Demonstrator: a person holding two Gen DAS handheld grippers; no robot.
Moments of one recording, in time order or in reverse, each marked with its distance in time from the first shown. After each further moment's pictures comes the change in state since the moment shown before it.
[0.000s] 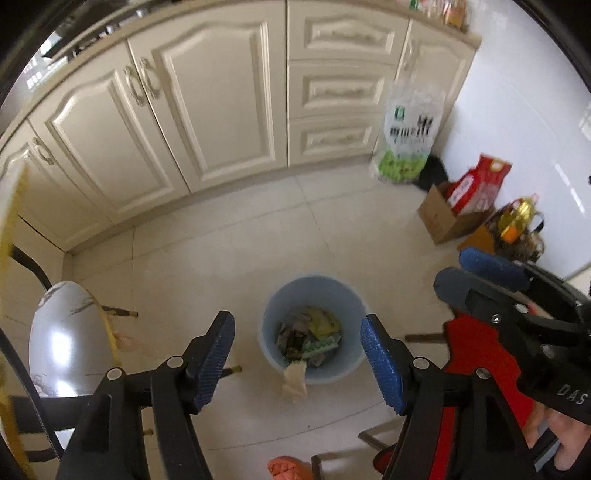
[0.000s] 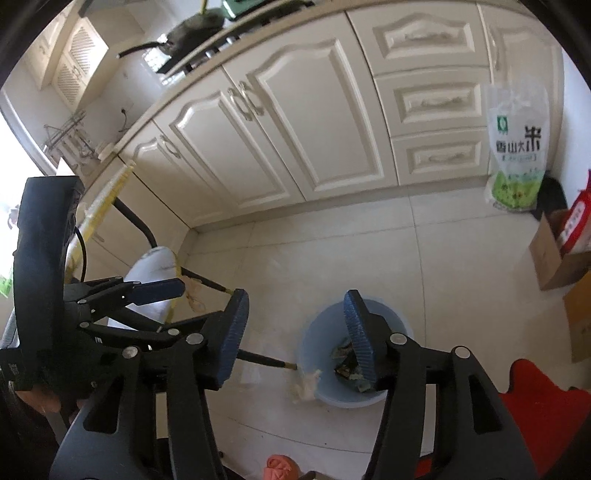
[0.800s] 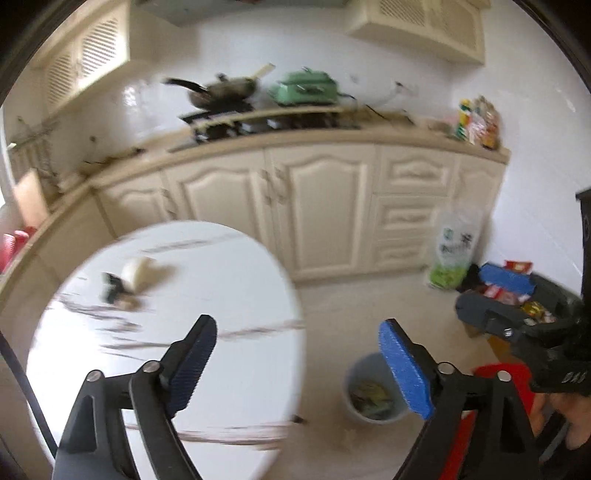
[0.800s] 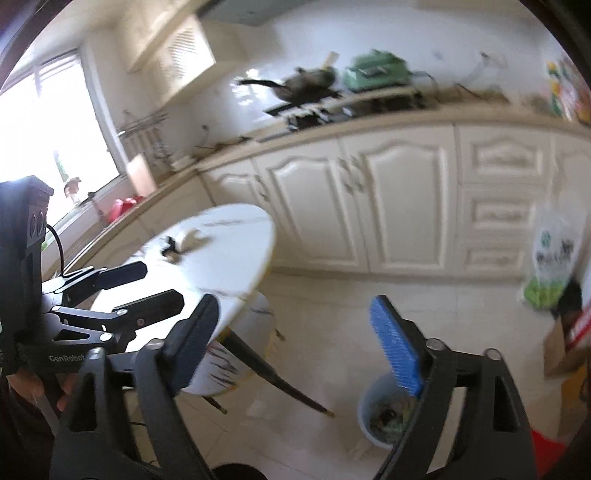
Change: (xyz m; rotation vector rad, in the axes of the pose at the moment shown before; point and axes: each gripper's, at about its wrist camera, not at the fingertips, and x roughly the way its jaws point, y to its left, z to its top) left arm -0.277 0.118 -0.188 -0.137 -0.417 0.221; right arm -0.089 0.221 0.039 -0.309 -0.189 0.121
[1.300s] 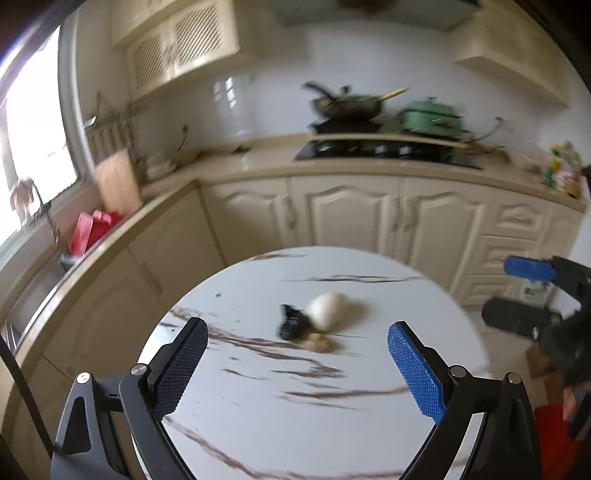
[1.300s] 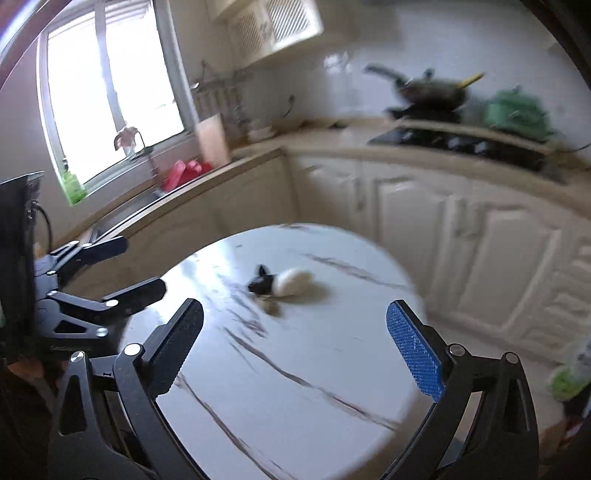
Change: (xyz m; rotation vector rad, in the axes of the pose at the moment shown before) left arm -0.015 0.171 0.012 -0.156 0.005 0.262; right arm 0.166 0.181 0.114 -0.219 0.158 0.165
